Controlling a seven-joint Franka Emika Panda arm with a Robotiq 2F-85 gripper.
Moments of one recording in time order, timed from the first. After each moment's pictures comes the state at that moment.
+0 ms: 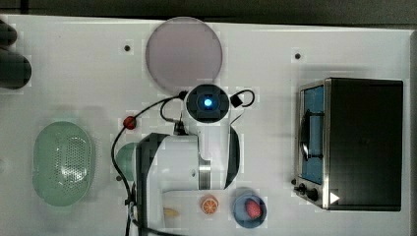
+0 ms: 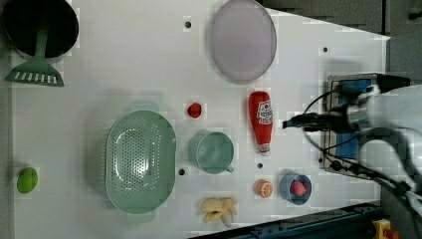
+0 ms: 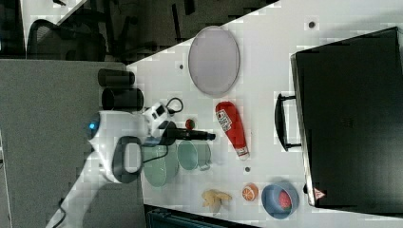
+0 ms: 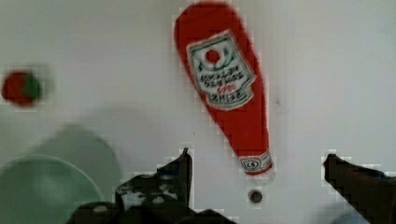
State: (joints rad) arm -0.11 0.10 0.15 -2.29 0.02 0.64 -0.65
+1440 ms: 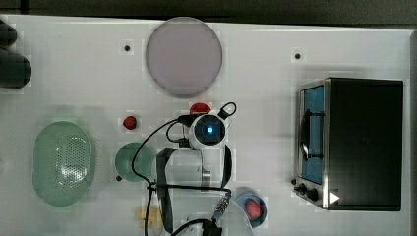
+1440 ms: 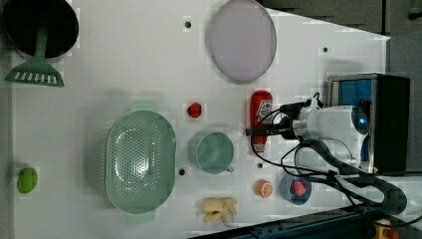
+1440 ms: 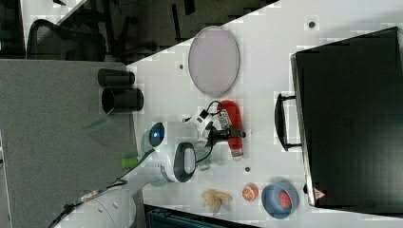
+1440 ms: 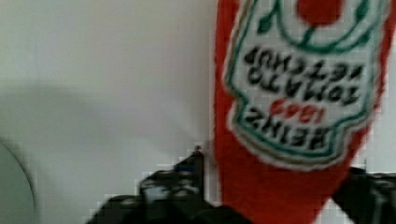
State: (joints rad) arm -0.11 0.43 0.14 -2.41 0.02 1.15 -0.90
